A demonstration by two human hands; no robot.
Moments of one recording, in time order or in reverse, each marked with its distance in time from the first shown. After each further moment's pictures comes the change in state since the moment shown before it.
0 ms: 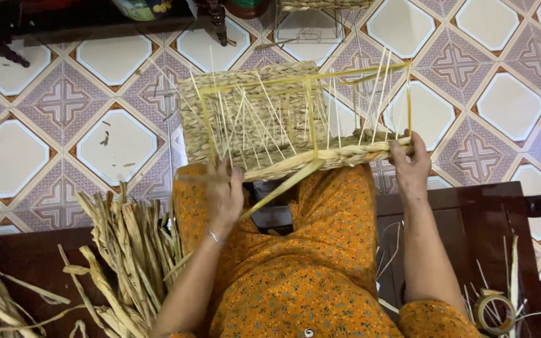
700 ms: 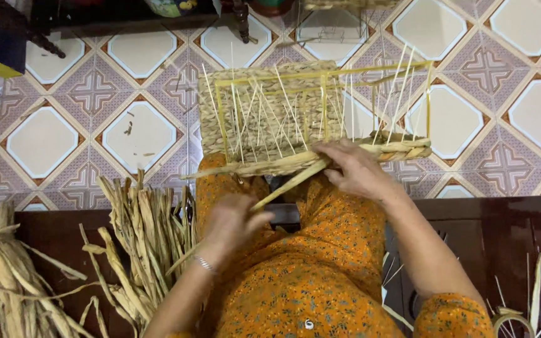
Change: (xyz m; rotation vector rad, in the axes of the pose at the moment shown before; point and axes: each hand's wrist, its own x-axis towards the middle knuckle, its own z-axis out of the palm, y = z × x) left_hand -0.035 0.066 -0.083 0.227 -0.588 0.073; right_hand -0.046 -0.138 0.062 -0.668 -0.828 -0.655
